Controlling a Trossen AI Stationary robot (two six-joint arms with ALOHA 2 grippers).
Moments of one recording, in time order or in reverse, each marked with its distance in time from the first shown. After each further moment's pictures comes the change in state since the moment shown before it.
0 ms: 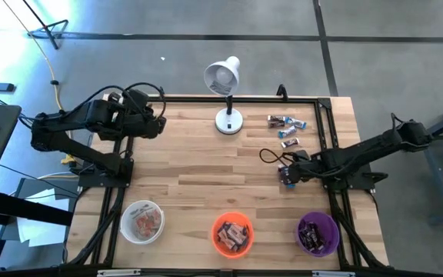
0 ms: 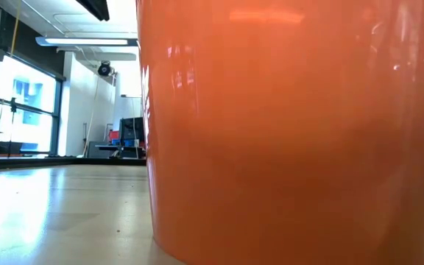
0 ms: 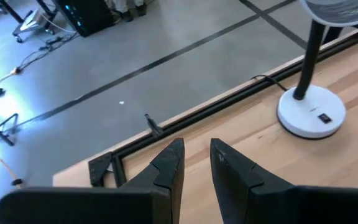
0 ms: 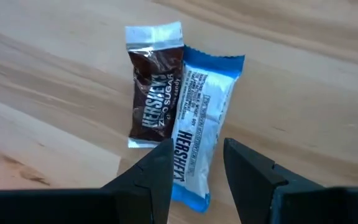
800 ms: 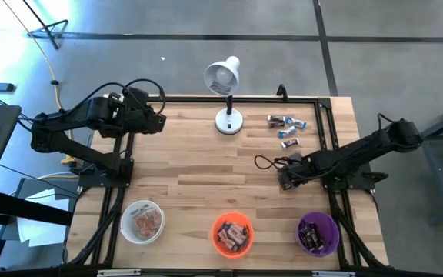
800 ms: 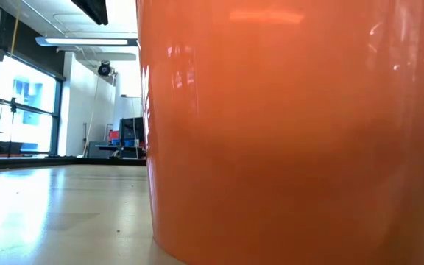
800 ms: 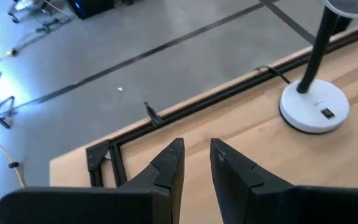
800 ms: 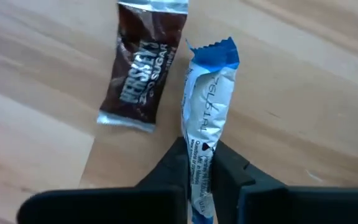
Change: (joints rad) left arm 0.052 0.000 0.000 0.003 0.056 -0.003; right arm -0.001 0.193 0.092 -0.066 -0.068 -0.105
